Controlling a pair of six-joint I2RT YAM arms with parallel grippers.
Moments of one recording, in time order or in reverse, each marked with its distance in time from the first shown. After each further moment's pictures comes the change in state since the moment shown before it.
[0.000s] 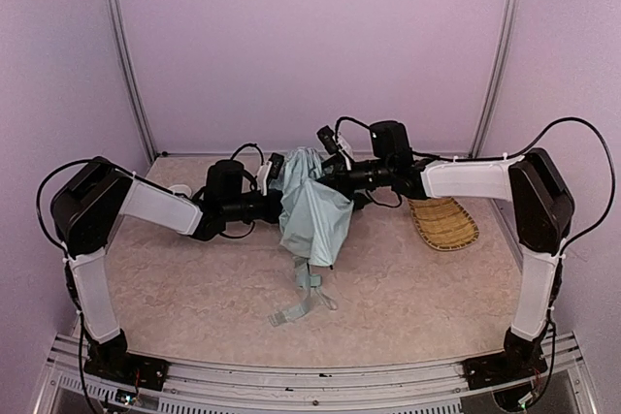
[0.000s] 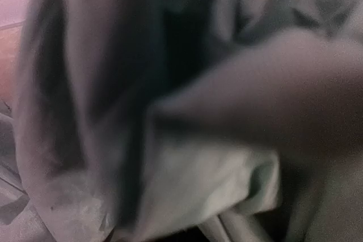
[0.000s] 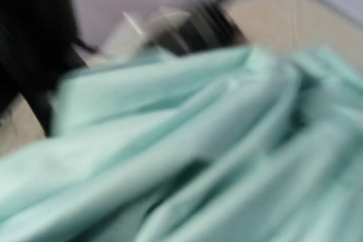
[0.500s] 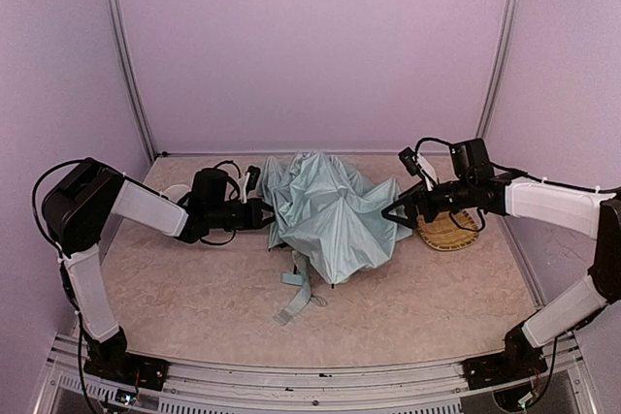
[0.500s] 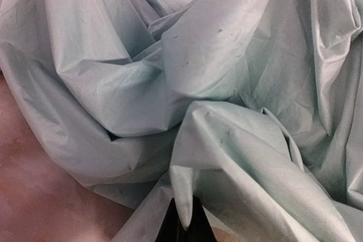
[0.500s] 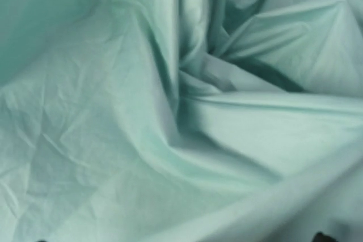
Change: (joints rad) left arm 0.106 -0.033 -0.106 -0.084 -0.033 -0.111; right arm -0.244 -0.527 -0.428 -0.391 0.147 -0.090
